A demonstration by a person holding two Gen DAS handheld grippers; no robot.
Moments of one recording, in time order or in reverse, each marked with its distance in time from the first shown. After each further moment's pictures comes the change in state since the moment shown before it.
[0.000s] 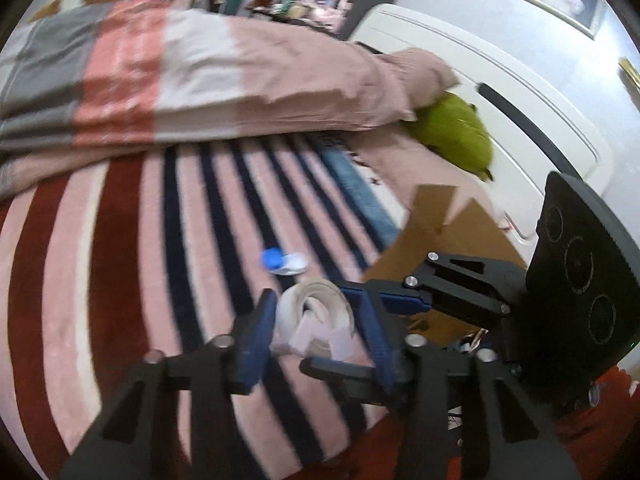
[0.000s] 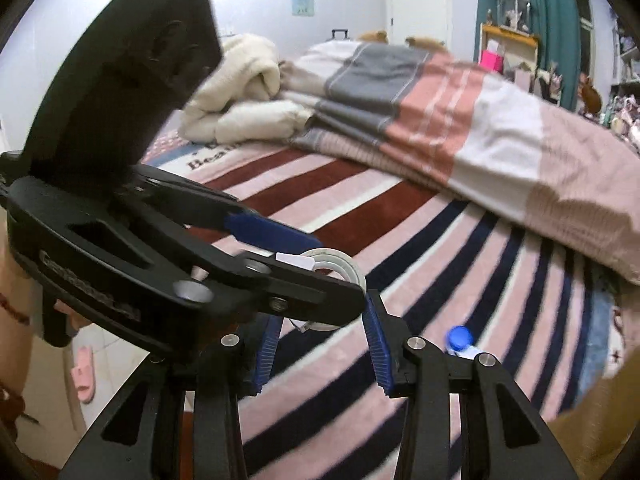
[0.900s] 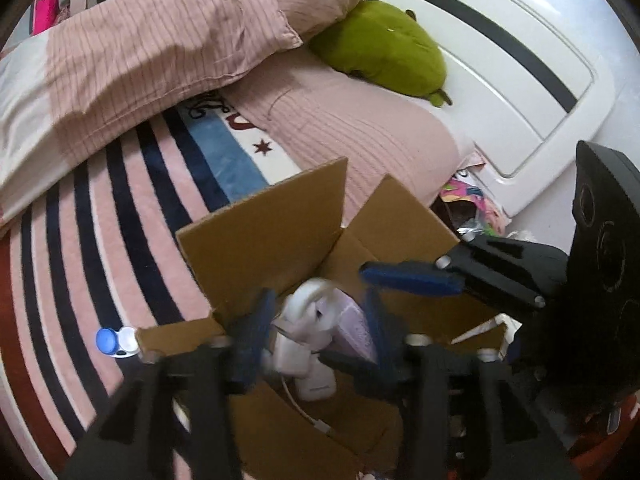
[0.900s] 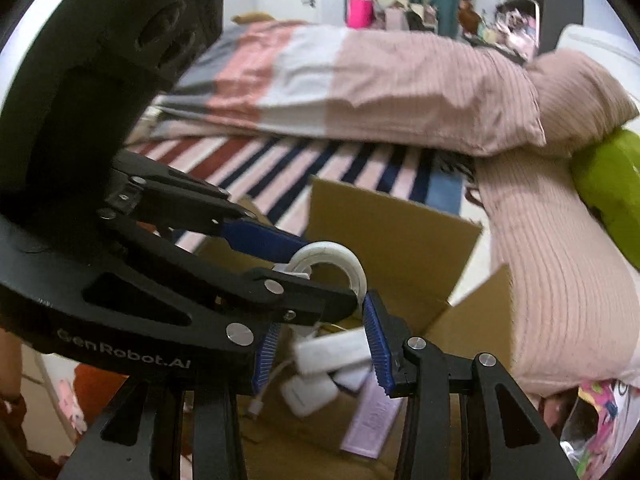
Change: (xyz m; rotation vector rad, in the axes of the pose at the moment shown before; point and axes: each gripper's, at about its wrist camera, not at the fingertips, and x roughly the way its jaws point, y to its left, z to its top) left arm 0.158 -0.167 0.073 0.208 0.254 -0.062; right arm -0.127 -0.170 -0.081 0.301 0.165 -0.283
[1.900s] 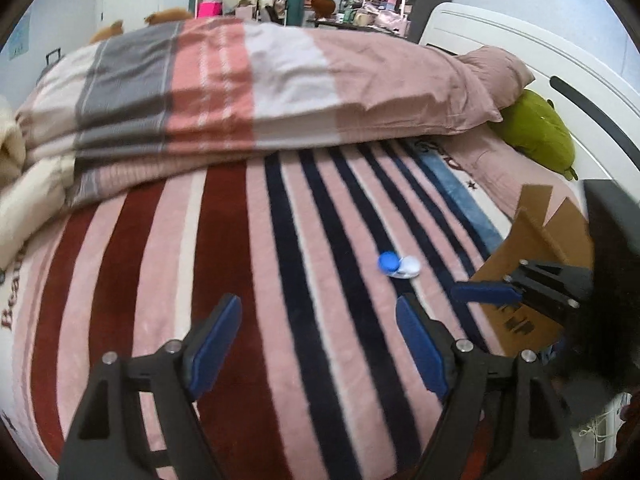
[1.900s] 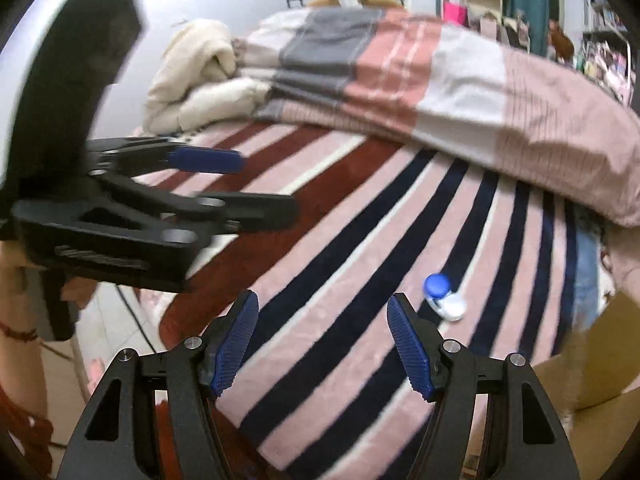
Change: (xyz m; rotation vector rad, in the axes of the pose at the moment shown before) left arm -0.145 0.195 -0.177 -0.270 -0.245 0.403; right arm 0.075 0.196 0.040 -0.160 0.014 0.232
